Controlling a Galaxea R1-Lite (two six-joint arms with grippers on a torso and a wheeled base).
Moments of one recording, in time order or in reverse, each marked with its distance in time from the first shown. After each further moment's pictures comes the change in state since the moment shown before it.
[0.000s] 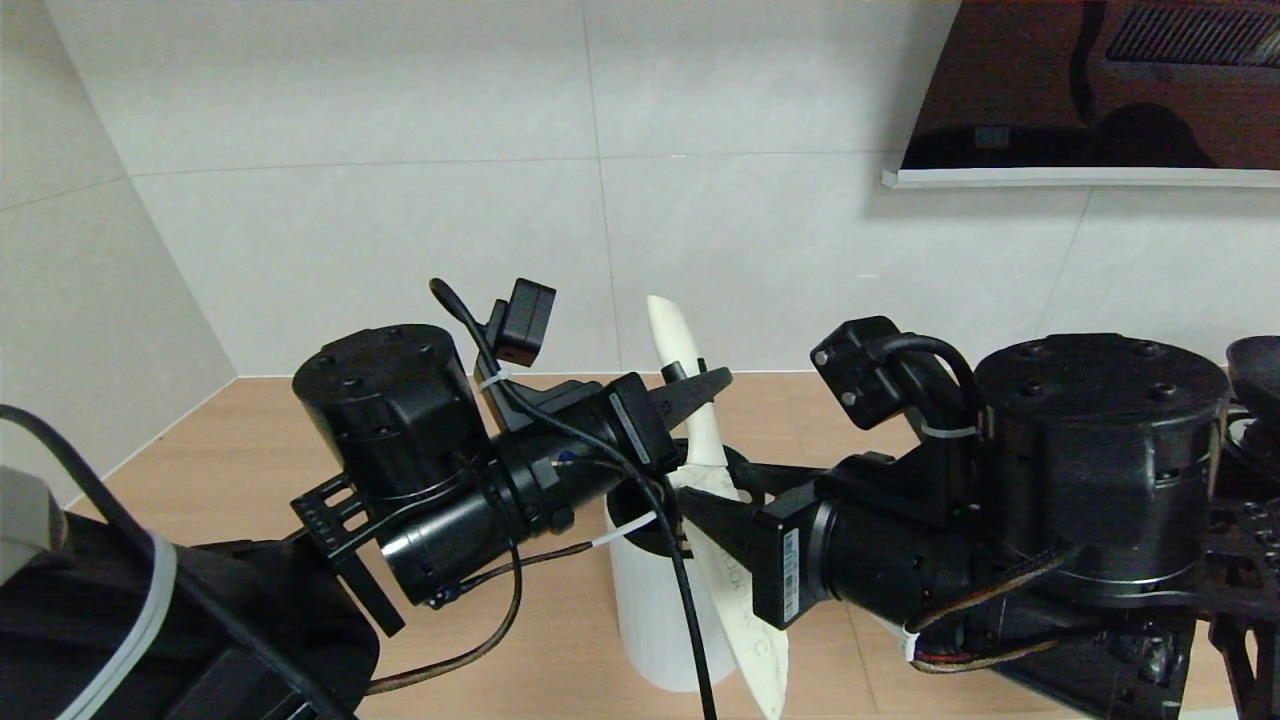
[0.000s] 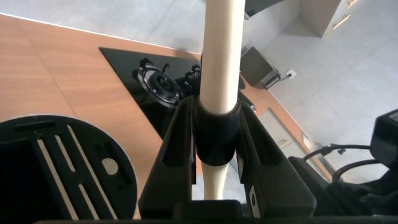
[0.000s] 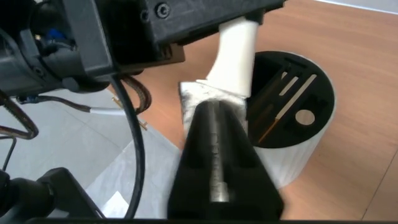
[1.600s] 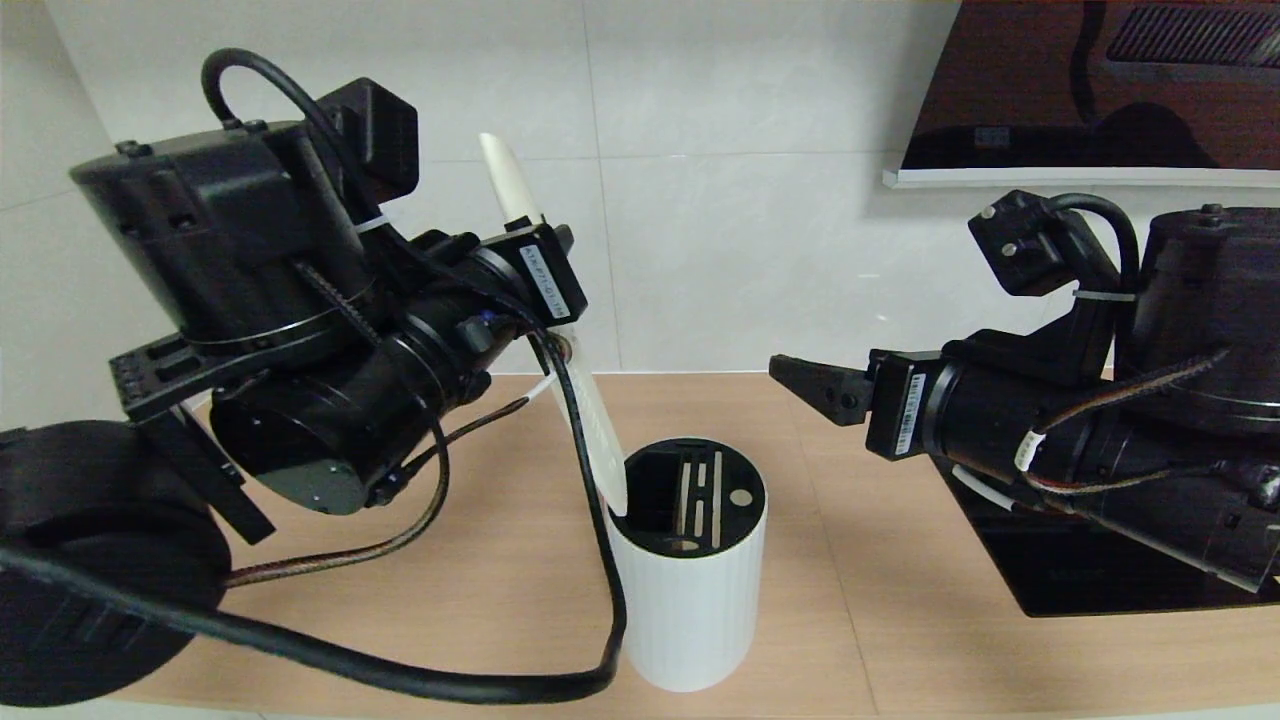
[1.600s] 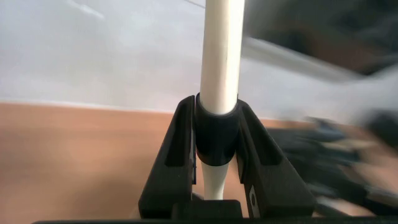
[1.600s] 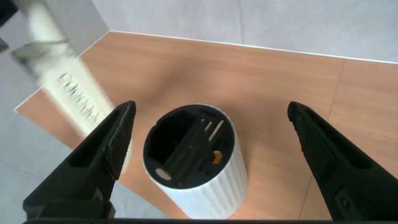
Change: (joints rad) left arm -0.016 -0.176 -0.236 0.355 0.689 0.509; right arm -0.224 -0.101 -0.024 0.006 0.010 -0.025
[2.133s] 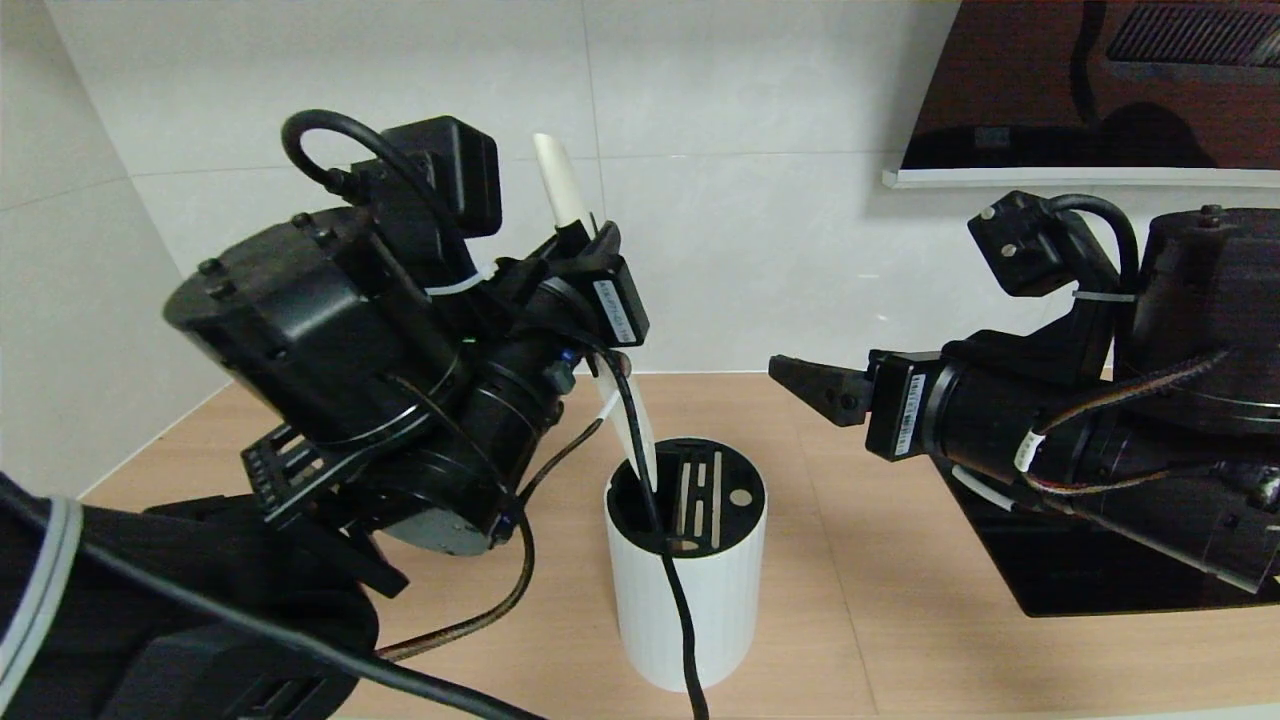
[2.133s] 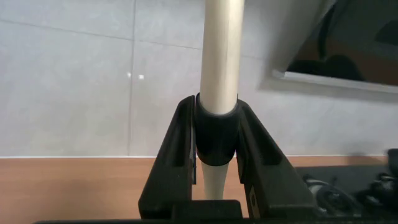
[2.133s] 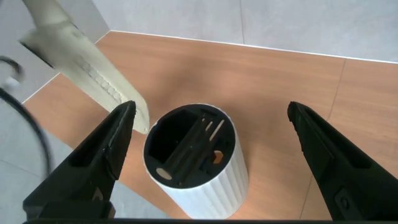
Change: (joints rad) left arm -0.083 0.130 0.077 -0.390 0.067 0.204; right arm 0.000 0.000 0.001 -0.002 0.000 0.000
